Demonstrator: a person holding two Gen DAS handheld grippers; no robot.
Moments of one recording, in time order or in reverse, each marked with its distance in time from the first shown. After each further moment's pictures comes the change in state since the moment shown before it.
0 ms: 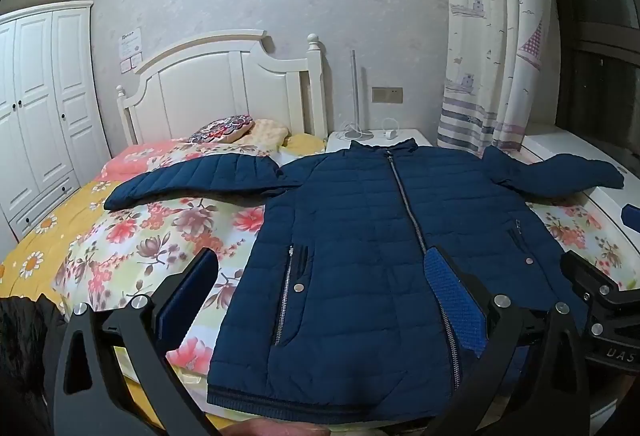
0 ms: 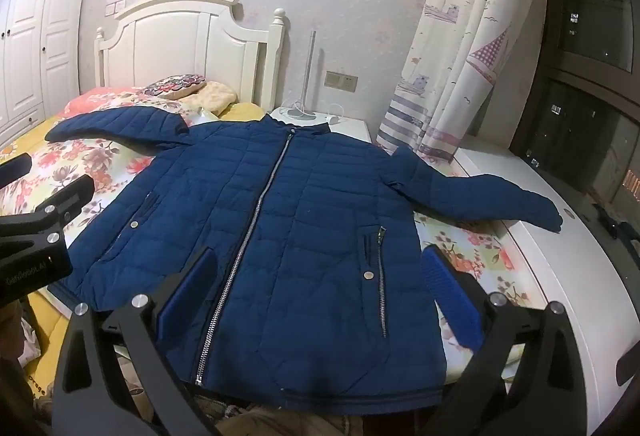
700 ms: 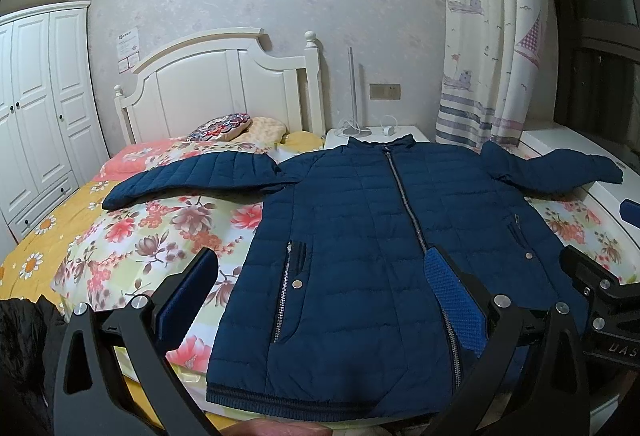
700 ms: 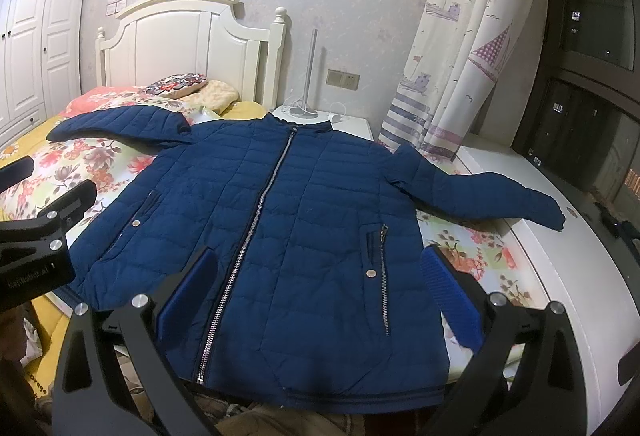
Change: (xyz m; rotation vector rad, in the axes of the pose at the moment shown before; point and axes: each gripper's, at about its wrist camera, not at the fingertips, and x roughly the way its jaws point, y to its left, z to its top) left arm 0.001 0.000 -0.005 0.003 0.008 0.000; right arm 0.000 0.004 0.000 0.001 0.002 0.003
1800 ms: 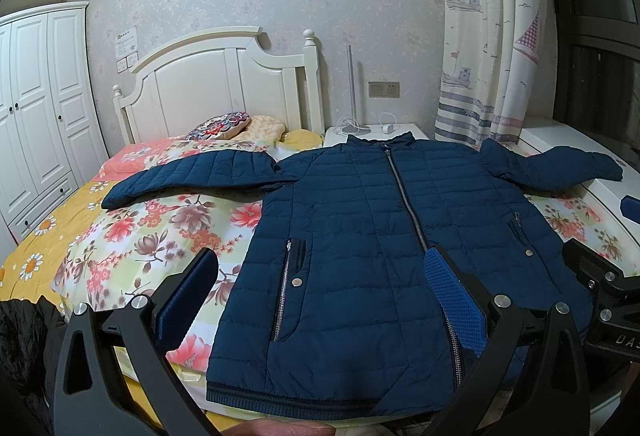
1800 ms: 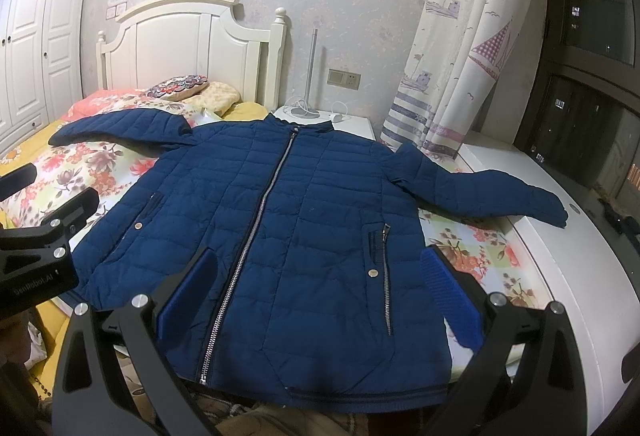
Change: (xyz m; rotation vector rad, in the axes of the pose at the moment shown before) left arm 0.001 -0.003 0.002 0.002 0.003 0.002; right arm -0.001 0.000 -0.003 0.002 0.003 0.010
